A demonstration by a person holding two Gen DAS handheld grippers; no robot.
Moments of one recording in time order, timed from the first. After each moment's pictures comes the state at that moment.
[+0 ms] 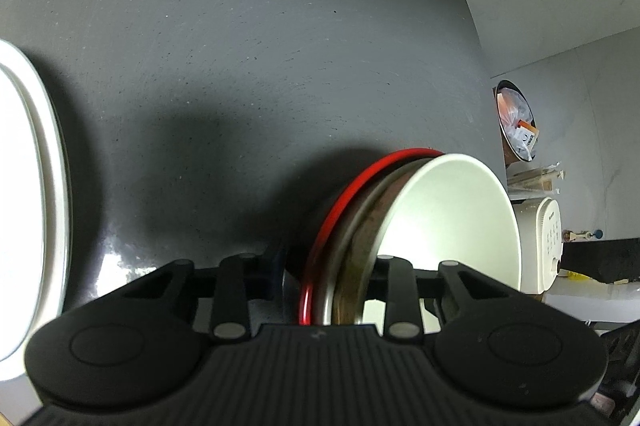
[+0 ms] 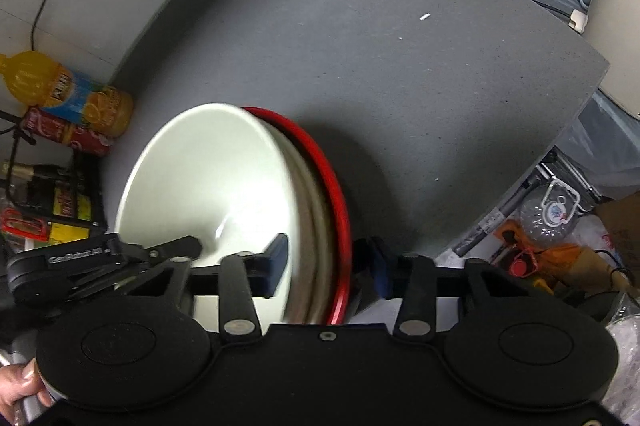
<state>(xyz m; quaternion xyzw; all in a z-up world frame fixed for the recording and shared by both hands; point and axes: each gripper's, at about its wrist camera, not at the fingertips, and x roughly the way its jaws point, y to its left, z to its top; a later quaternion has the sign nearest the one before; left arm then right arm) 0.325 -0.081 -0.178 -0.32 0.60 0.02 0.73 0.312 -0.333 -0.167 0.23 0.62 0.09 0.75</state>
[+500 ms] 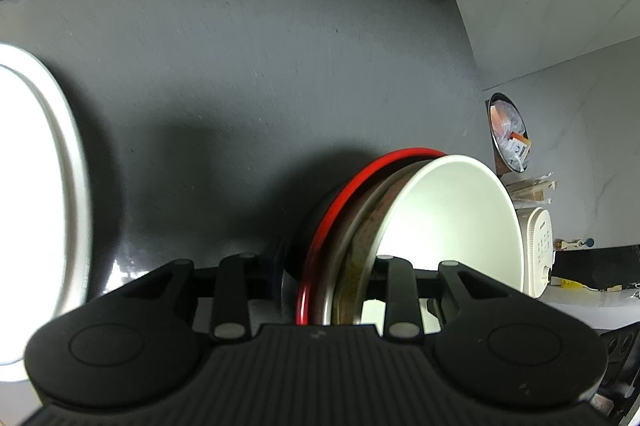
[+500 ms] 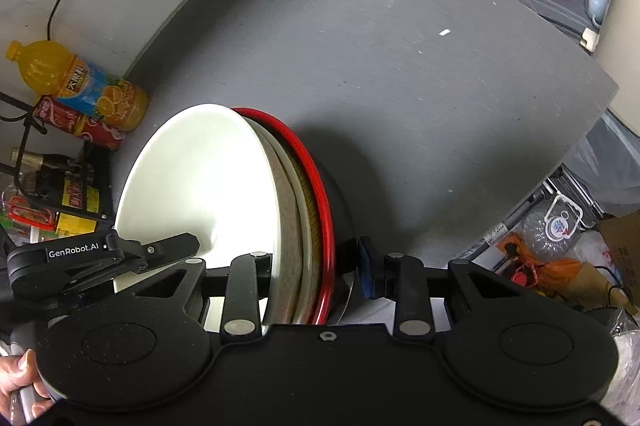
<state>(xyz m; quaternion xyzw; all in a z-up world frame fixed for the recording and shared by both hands) 0.313 -0.076 -0.176 -0.34 0.58 0.02 0.74 0.314 -0.326 -0.152 0.22 0.60 0.11 0.76</state>
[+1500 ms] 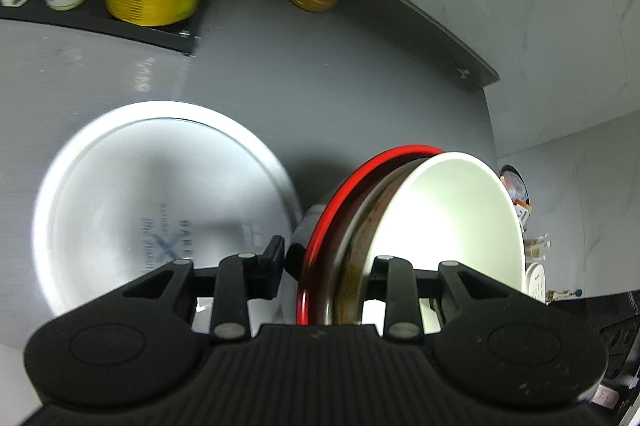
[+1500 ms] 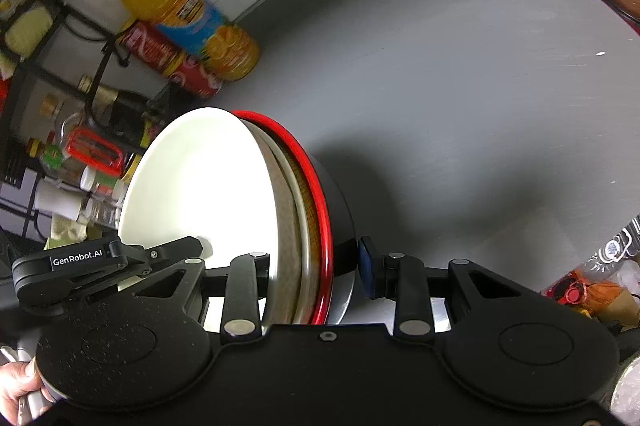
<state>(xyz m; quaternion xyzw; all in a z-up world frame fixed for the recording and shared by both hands) 0.229 0.053 -0.121 -0.37 0.52 0.07 0.77 0.299 -0.197 -0.108 0.18 0.59 0.19 0.76</state>
